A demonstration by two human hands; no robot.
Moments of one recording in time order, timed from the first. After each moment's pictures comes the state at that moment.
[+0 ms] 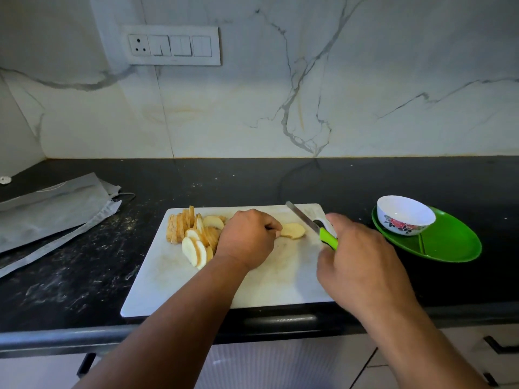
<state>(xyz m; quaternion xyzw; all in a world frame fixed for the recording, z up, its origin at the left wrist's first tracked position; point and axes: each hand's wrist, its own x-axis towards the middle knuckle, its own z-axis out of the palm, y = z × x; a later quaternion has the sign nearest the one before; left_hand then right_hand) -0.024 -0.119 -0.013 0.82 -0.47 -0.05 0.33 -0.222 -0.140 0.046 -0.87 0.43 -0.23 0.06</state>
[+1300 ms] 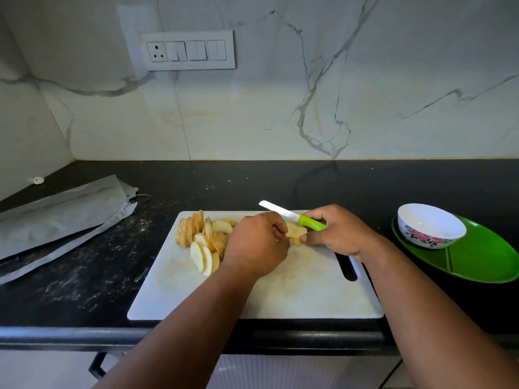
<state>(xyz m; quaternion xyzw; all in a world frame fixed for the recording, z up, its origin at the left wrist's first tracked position) -0.024 -0.123 -0.013 0.82 -0.46 0.00 0.34 -0.151 -0.279 0.006 -0.89 0.24 -0.13 0.36</state>
